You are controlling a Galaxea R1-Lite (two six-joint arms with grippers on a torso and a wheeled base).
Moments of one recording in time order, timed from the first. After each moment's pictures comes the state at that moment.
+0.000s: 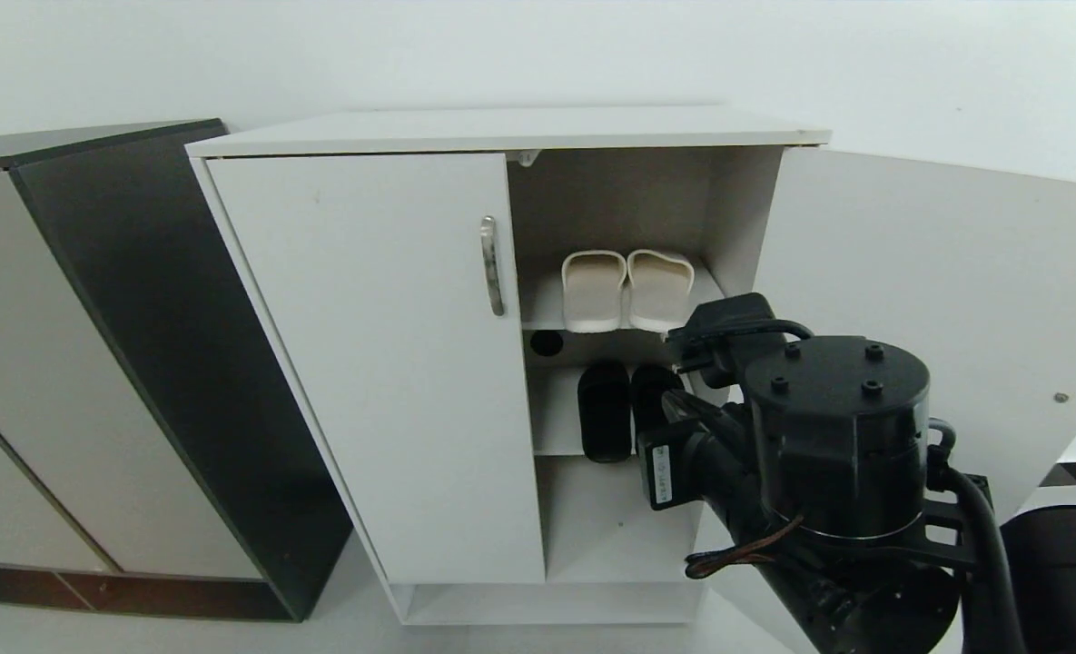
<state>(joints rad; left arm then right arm) 0.00 0.00 0.00 0.00 -0.02 -0.02 1.03 1.71 -0.91 -0.57 -0.79 0.11</state>
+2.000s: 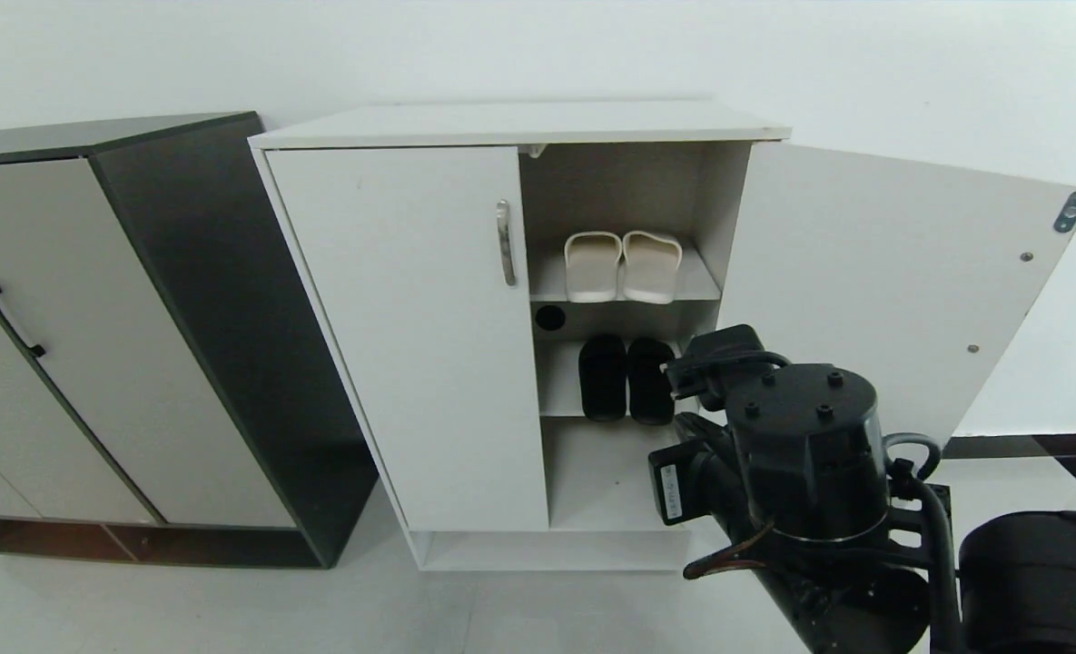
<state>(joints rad) 0.00 0.00 0.00 0.00 -0.02 -0.02 1.00 1.74 -0.87 -0.57 -0.79 0.11</state>
